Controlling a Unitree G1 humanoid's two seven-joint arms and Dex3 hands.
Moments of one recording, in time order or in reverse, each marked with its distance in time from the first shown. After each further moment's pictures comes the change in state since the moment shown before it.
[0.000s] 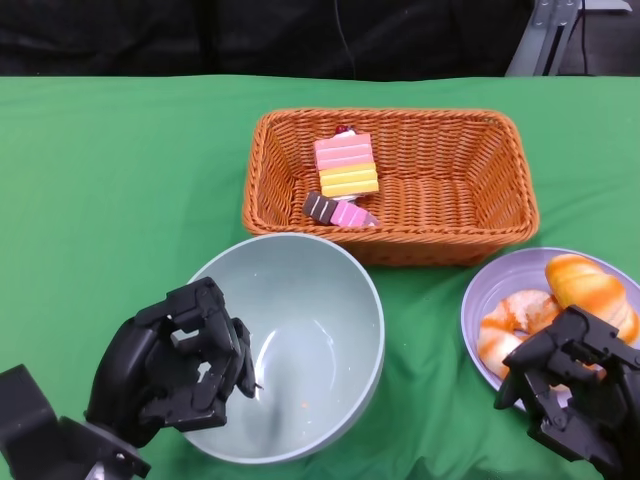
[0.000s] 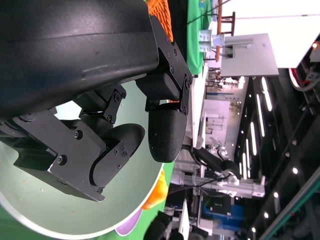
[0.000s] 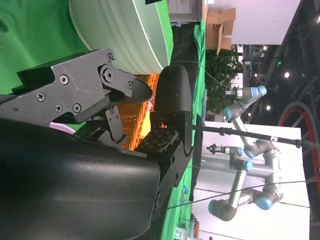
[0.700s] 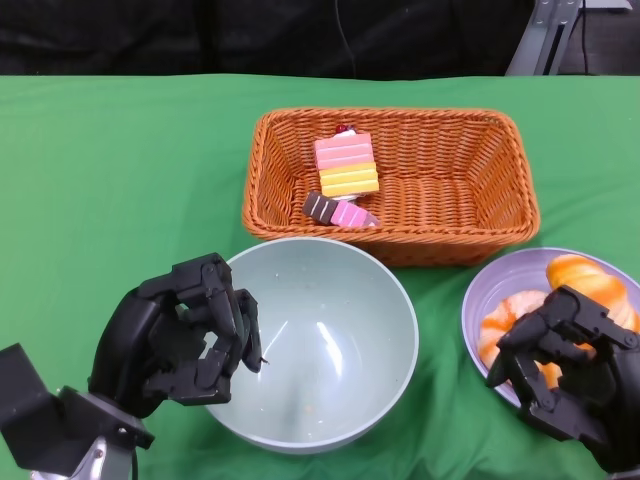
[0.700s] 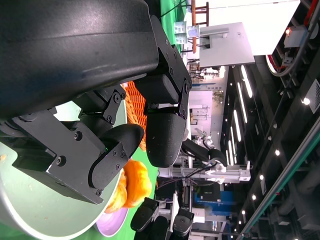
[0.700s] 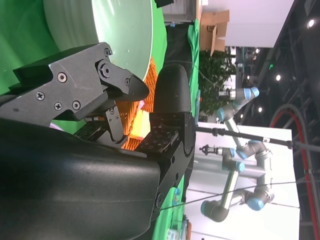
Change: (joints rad) left arm -0.056 -0.025 0.042 -0.018 0.026 -0.011 -0.054; right arm -0.075 0.013 -0.004 0.070 -0.006 -0.033 0.009
